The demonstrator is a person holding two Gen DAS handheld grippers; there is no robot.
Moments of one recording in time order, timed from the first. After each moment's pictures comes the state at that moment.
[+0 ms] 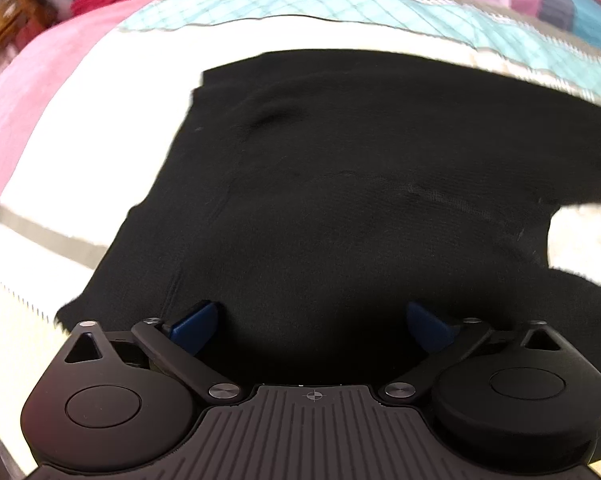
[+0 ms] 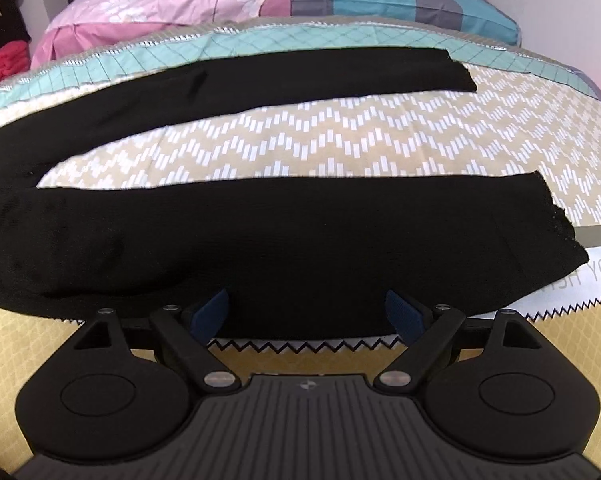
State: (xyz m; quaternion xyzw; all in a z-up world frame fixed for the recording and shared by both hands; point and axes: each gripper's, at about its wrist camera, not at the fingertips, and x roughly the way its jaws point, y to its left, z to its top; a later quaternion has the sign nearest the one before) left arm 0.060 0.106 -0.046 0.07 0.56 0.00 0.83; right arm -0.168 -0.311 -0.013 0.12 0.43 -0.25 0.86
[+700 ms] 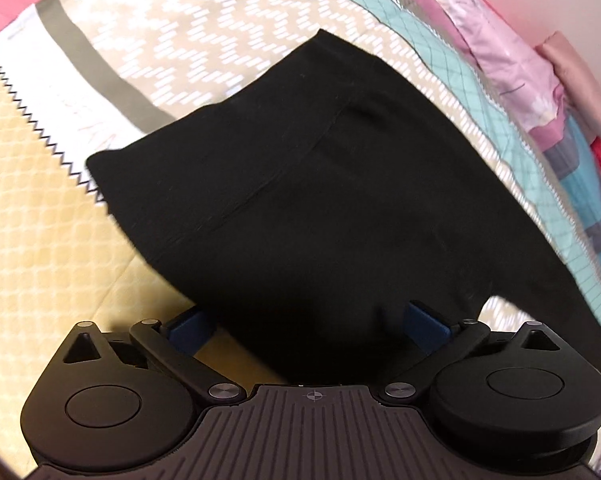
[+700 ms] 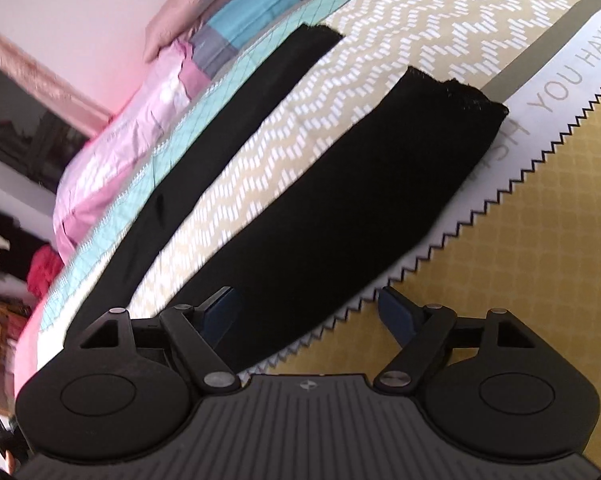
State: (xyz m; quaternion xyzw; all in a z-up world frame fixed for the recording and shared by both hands) left arm 0.041 0.208 -0.038 -0.24 0.57 -0.01 0.79; right arm -0.243 -0.390 -0.020 0.45 0.28 -0.27 0.80
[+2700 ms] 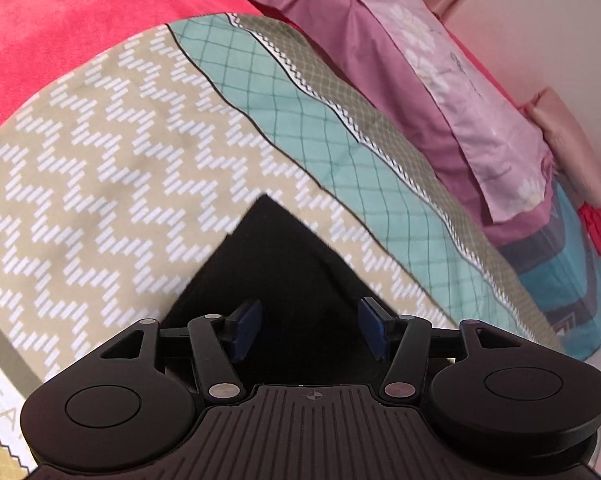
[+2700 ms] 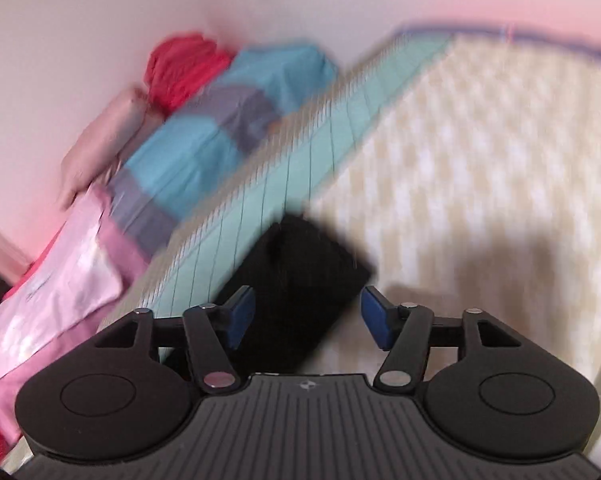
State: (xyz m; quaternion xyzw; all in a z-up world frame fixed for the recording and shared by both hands) left arm 0.210 0.191 0.018 -0.24 0.52 -0.02 0.82; right arm -0.111 -0.497 -0.007 0.42 0.19 -0.43 0.78
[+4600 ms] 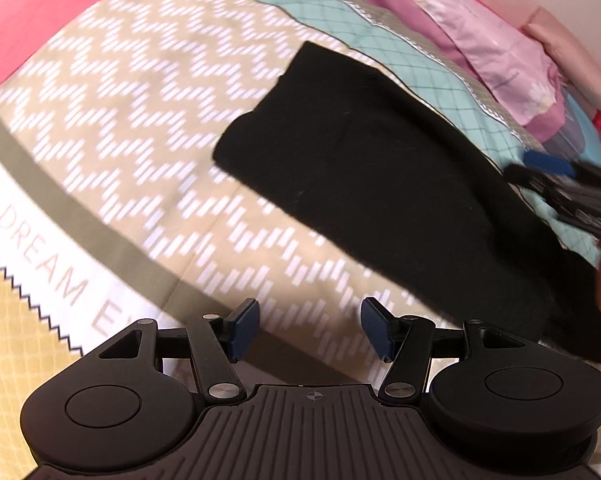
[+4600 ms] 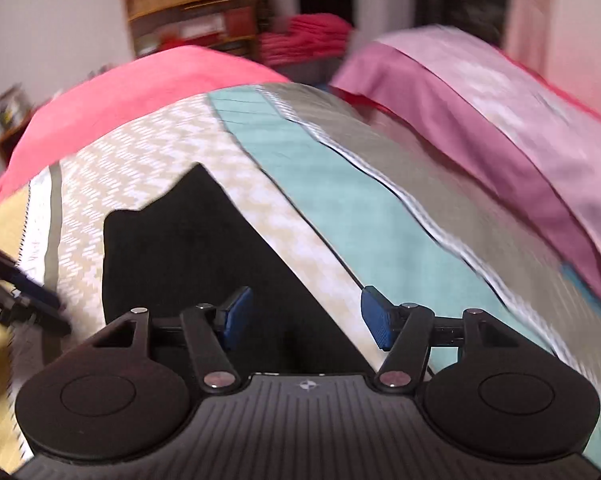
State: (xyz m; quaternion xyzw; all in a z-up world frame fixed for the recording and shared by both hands) left arm 0.093 0.186 -0.012 -0.16 0.56 -0.02 0.81; right arm 0.276 -0.129 -0.014 -0.10 0.37 0.22 0.90
